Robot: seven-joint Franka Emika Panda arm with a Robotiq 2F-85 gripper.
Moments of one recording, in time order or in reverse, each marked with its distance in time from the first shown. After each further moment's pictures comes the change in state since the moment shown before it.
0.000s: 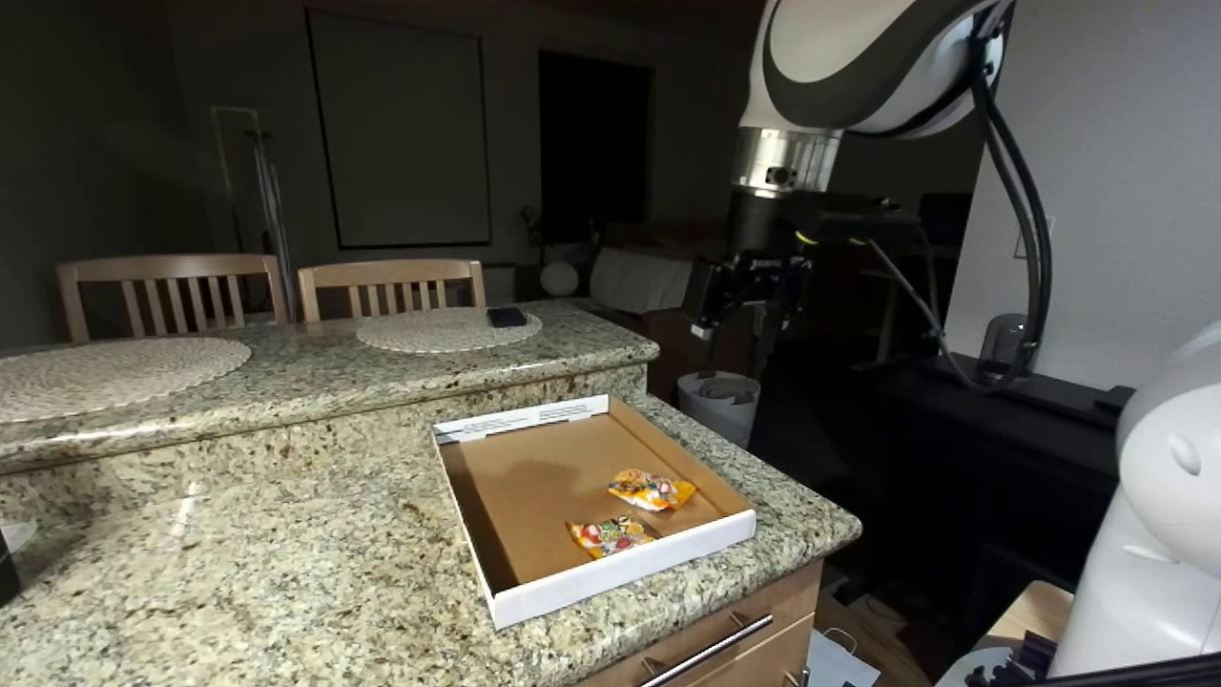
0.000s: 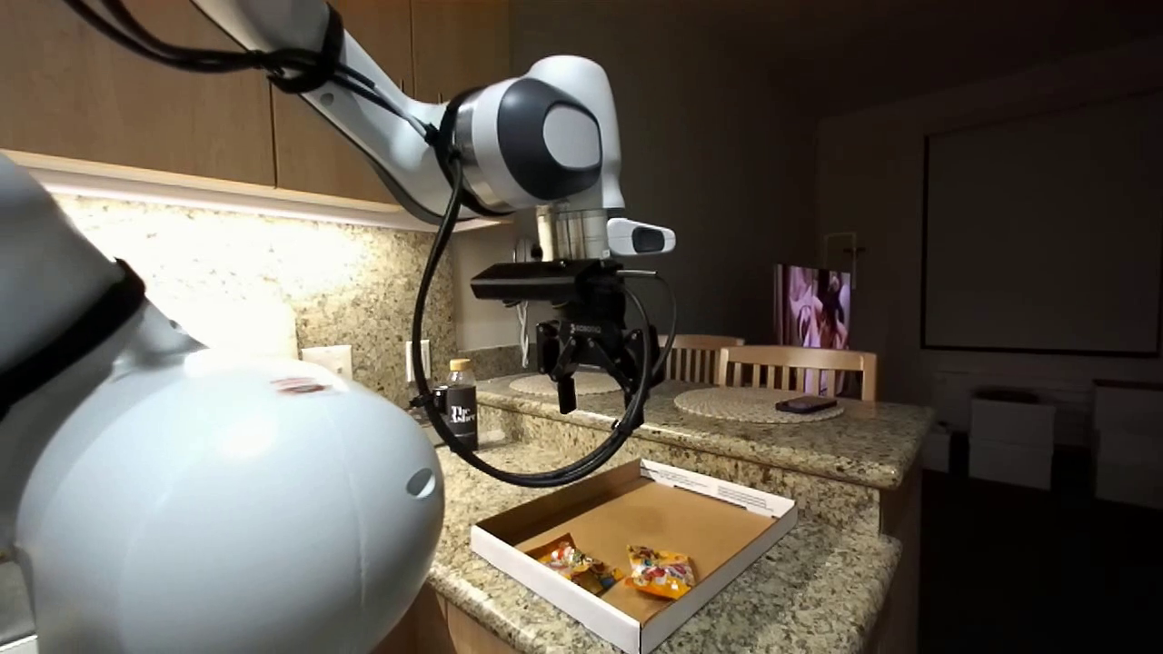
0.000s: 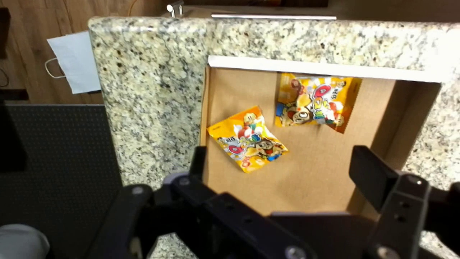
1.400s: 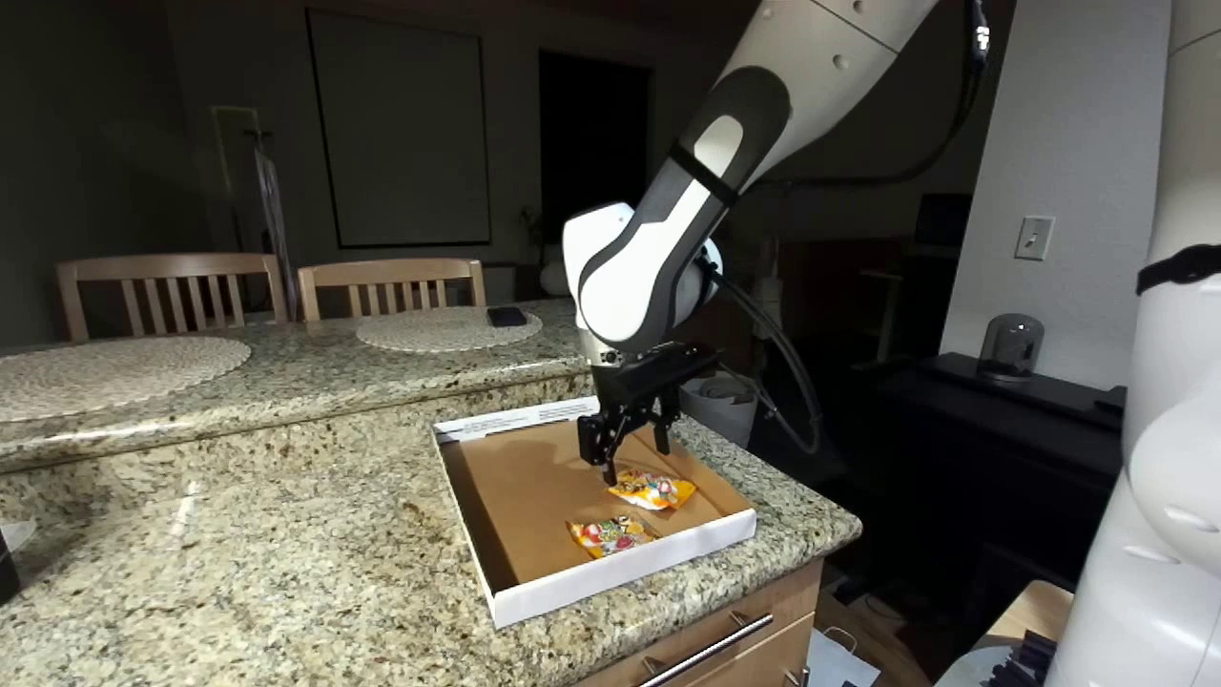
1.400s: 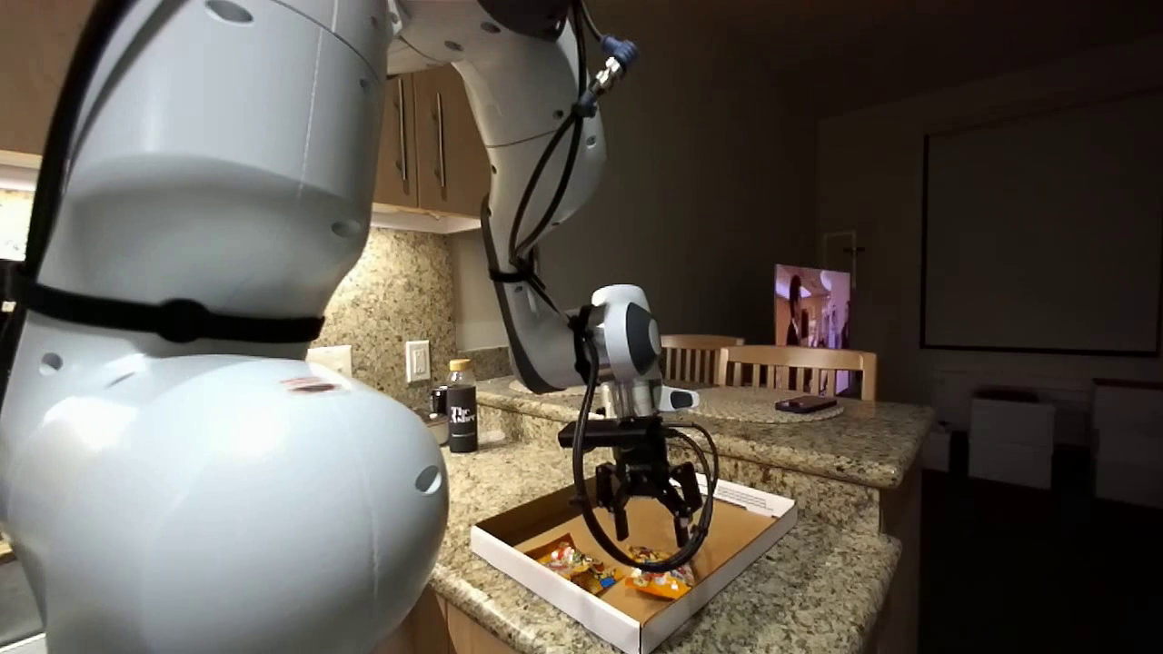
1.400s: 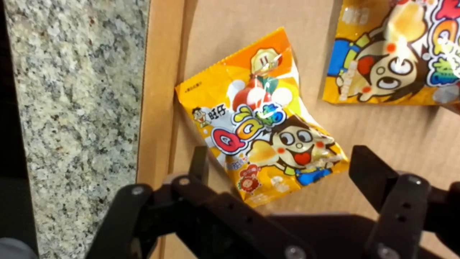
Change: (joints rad) arm 0.030 0.953 0.038 0.409 -0.343 0.282 0.253
